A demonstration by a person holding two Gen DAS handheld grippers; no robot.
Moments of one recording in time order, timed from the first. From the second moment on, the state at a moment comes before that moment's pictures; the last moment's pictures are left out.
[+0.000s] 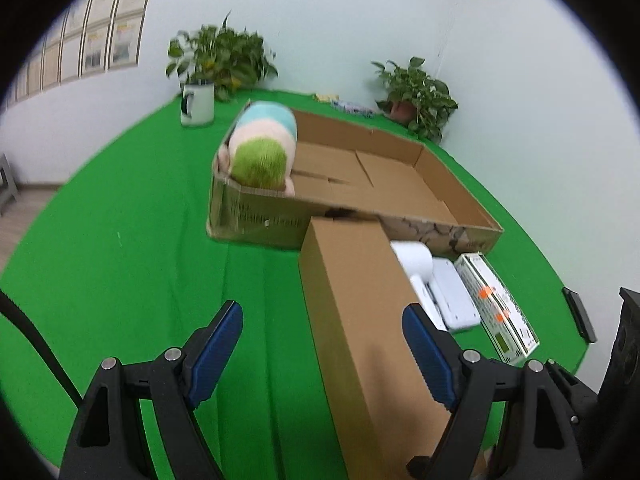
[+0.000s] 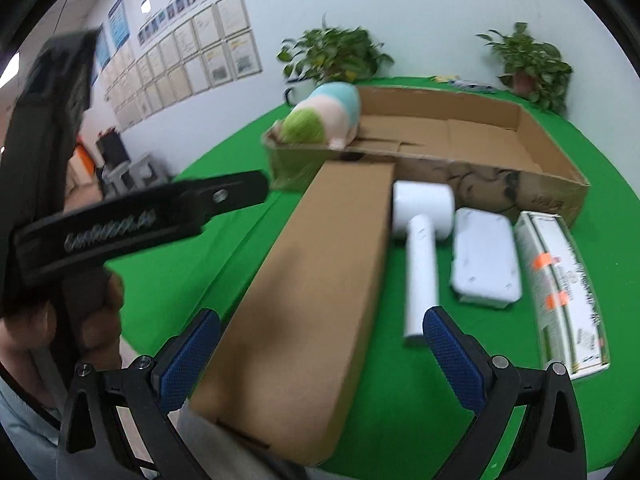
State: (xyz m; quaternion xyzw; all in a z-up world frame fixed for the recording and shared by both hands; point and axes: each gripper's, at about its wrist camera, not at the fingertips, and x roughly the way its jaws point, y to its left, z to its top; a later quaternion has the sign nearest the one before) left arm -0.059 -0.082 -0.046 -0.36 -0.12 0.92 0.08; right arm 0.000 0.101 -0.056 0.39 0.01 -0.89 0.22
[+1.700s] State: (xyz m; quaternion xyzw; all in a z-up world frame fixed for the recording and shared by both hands) left arm -0.028 -0.062 -0.059 -0.44 -0.17 0.87 0.12; right arm 0.005 0.119 -0.077 0.45 -0.16 -0.81 0.34
